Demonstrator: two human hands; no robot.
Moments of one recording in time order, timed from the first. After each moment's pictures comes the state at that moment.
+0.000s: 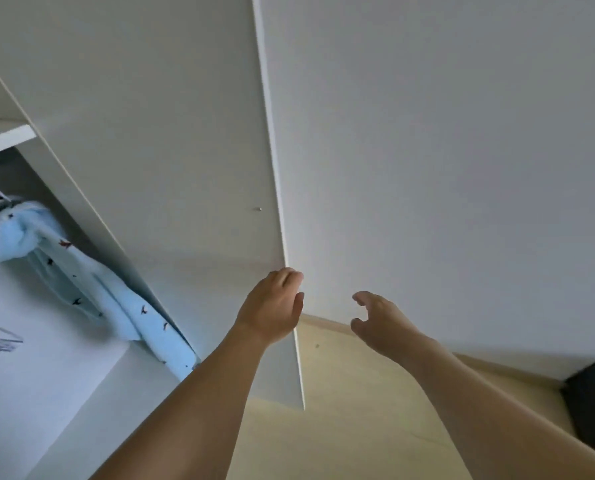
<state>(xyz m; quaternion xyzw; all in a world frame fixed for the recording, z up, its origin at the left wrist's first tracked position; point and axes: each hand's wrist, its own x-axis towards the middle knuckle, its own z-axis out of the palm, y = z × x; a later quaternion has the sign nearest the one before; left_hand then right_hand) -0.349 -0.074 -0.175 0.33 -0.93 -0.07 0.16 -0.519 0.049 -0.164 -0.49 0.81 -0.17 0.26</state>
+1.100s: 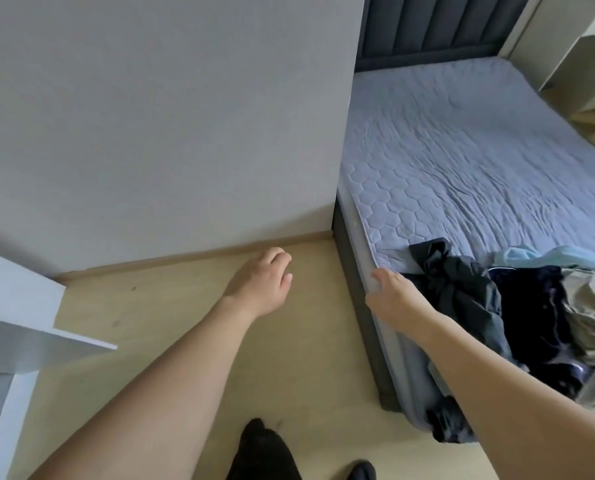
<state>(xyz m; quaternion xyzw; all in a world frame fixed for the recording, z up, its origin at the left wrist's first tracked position) -0.823 0.469 -0.280 0.13 -0.98 -0.14 0.00 -0.934 0.688 -0.252 -0.21 0.91 -0.19 0.29</state>
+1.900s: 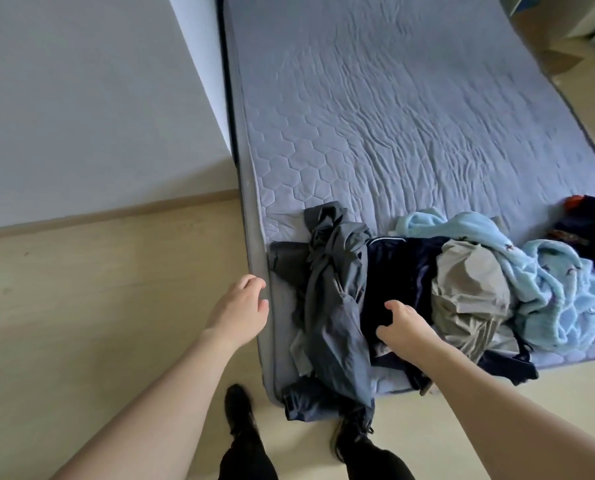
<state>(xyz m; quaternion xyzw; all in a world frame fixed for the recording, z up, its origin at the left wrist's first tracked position) -1.066 0.821 -0.408 0.28 -0.91 -0.27 -0.15 -1.205 1.066 -0.385 -0.10 0.89 -0.12 0.43</state>
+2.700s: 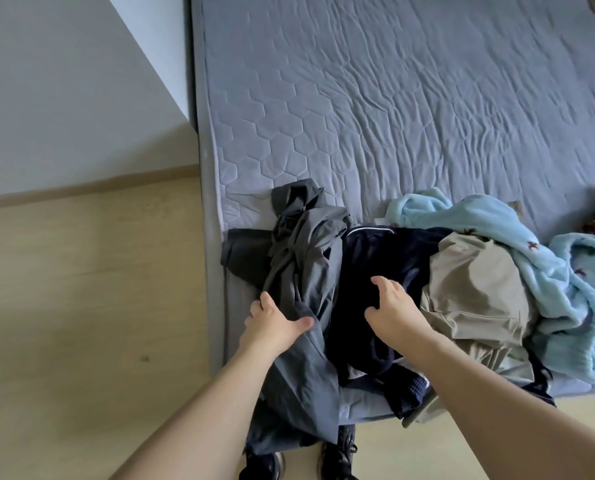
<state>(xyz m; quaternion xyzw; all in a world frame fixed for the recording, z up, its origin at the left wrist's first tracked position) -1.199 0.959 -0.576 0.49 -0.73 -0.34 -0.33 -1.330 1.121 -0.533 -0.18 0.89 -0.15 0.40</state>
